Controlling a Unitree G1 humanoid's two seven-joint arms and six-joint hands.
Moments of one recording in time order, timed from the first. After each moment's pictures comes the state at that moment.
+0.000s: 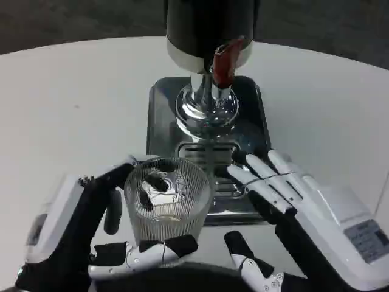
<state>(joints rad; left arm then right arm) 0.12 0.33 0.08 -0.21 0.37 -0.57 0.05 0.31 -0.28 0.12 -0.82 -0.86 -0.18 0.19</state>
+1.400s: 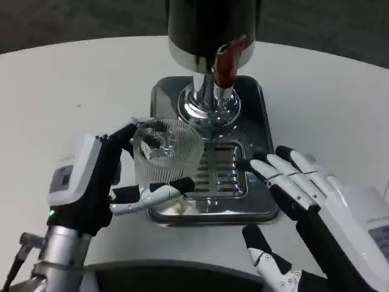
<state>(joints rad) -0.34 0.34 0.01 0.37 0.62 -0.59 0.35 0.40 -0.21 0.08 -0.91 -0.87 -0.16 0.21</state>
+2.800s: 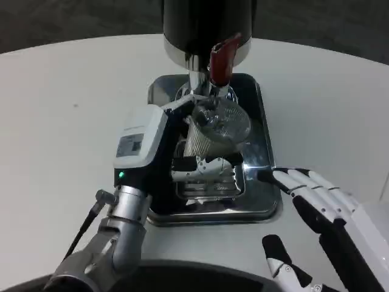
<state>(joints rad) -0.82 0.28 -0.35 1.05 0.71 -0.59 0.76 0.53 -0.16 0.04 -0.95 -0.84 -0.19 0.19</state>
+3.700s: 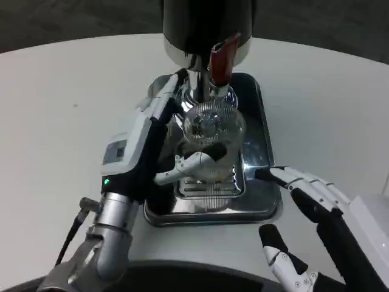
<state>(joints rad) -0.75 0.31 -0.30 1.01 0.57 -0.70 0.67 0.48 -0.13 0.08 -0.95 -0.84 -0.12 0.22</state>
